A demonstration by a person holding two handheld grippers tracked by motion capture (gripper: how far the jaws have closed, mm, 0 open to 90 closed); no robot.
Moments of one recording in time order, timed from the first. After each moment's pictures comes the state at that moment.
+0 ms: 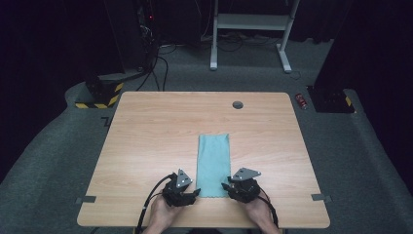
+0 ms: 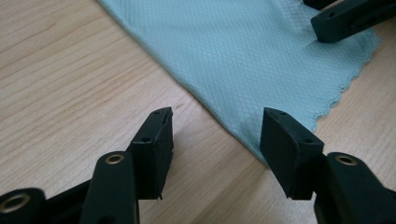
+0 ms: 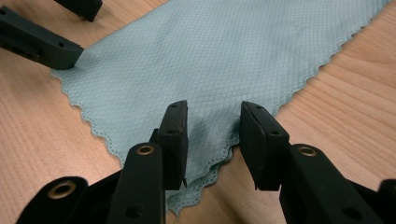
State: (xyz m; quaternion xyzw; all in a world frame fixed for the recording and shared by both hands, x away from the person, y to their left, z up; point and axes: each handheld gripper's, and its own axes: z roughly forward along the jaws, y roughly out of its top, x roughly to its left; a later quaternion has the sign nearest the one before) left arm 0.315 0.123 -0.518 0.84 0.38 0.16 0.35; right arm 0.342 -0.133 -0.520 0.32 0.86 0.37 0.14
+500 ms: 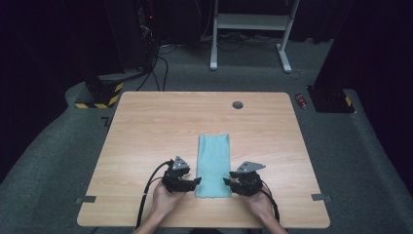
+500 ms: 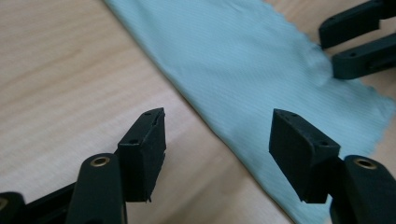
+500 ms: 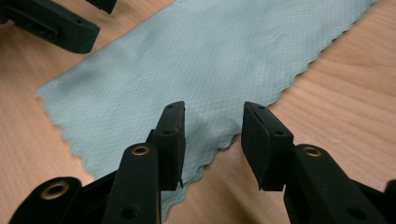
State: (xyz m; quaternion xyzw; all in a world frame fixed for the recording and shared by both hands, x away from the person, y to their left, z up) left arm 0.366 0.131 -0.510 0.82 0.42 0.11 0.38; right arm 0.366 -0.145 -0.518 0.35 0.85 0.39 0.11
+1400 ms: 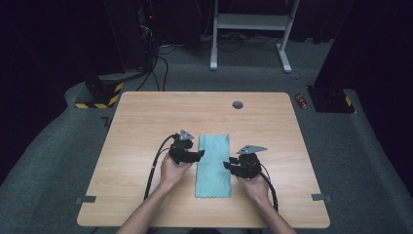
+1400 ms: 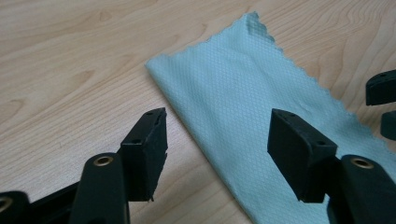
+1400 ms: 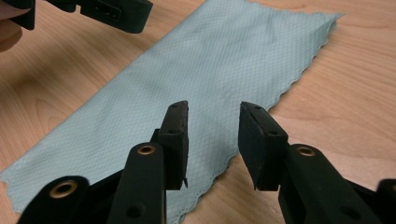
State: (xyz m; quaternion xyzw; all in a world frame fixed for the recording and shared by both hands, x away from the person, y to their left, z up) left arm 0.445 0.120 -0.490 0.80 0.44 0.13 0.38; right arm 0.410 -0.142 -0.502 0.39 0.82 0.40 0.09
